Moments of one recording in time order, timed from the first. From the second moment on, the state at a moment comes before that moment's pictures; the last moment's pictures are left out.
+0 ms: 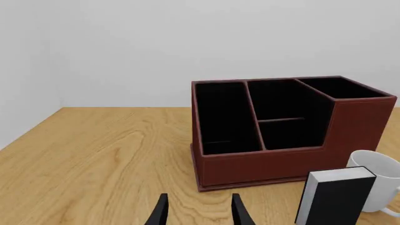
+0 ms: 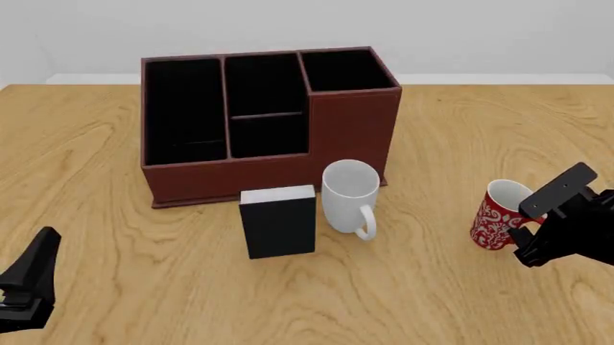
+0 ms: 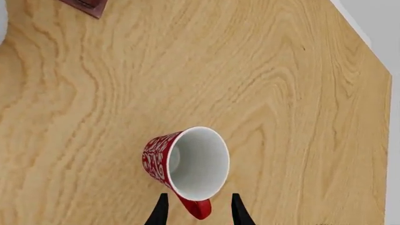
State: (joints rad) left arm 0.00 0.00 0.00 0.00 0.00; right arm -0.17 1.26 -0.43 0.01 -0.76
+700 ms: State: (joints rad) left arm 0.00 0.00 0.00 0.00 0.00; right arm -0.19 1.35 -0.40 -0.11 -0.81
